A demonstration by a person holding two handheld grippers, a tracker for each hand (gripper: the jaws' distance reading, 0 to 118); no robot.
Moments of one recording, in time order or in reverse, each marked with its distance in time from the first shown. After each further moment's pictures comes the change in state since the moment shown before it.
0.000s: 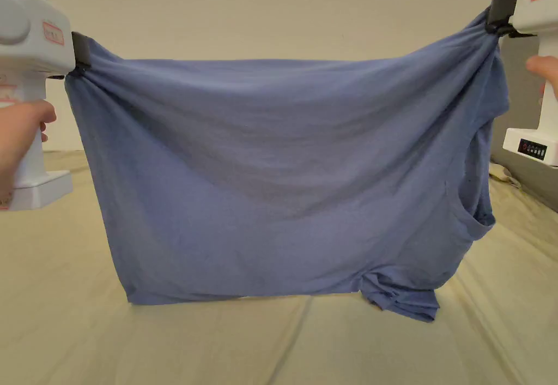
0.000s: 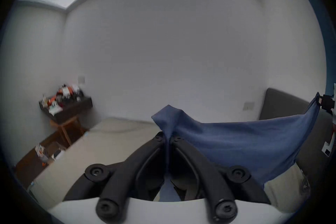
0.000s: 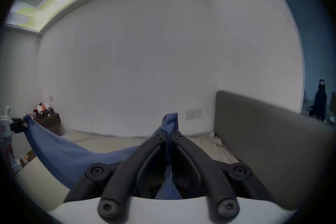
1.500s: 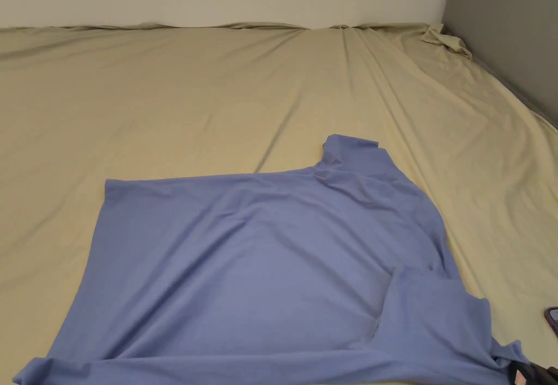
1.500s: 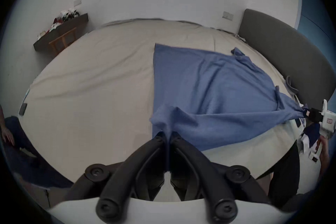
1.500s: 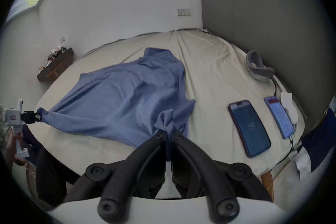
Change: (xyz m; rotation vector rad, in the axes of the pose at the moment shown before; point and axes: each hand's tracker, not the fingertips) left arm -0.056 -0.438 0.391 -0.570 -0.134 0.003; right arm 0.088 -0.424 0.466 -0.546 0.044 -0.036
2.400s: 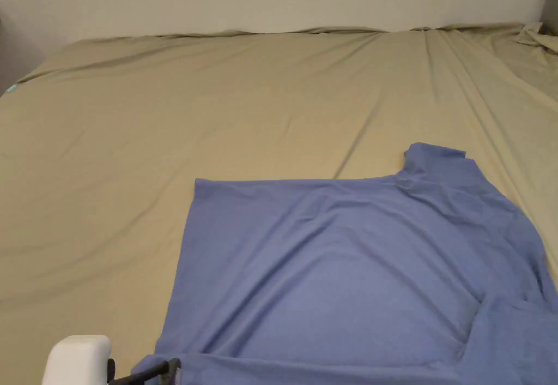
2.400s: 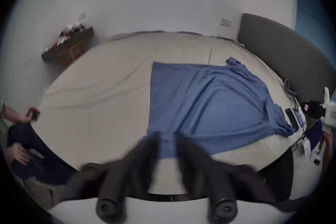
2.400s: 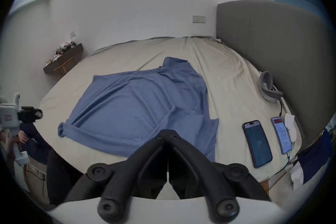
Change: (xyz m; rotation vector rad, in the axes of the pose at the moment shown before) left arm 0.030 0.018 0.038 -0.005 0.026 0.031; right arm -0.071 0.050 0.030 0.040 0.069 0.080
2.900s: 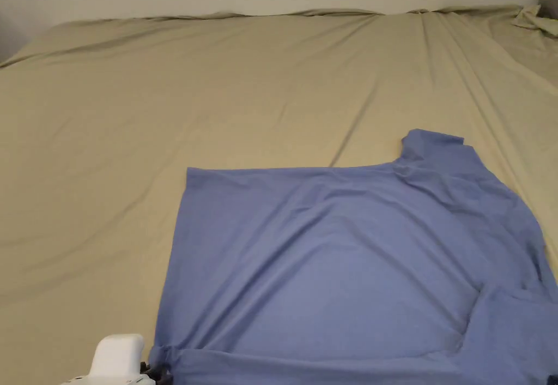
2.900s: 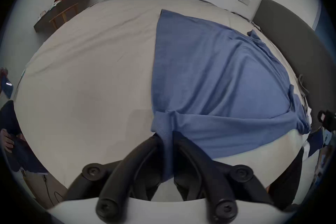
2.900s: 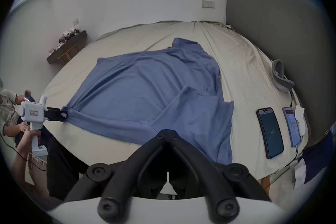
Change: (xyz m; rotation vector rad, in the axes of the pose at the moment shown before) left arm -0.006 -0.013 -0.087 -0.112 0.041 -0.056; right arm -0.012 -0.013 -0.030 -0.164 -0.017 0.028
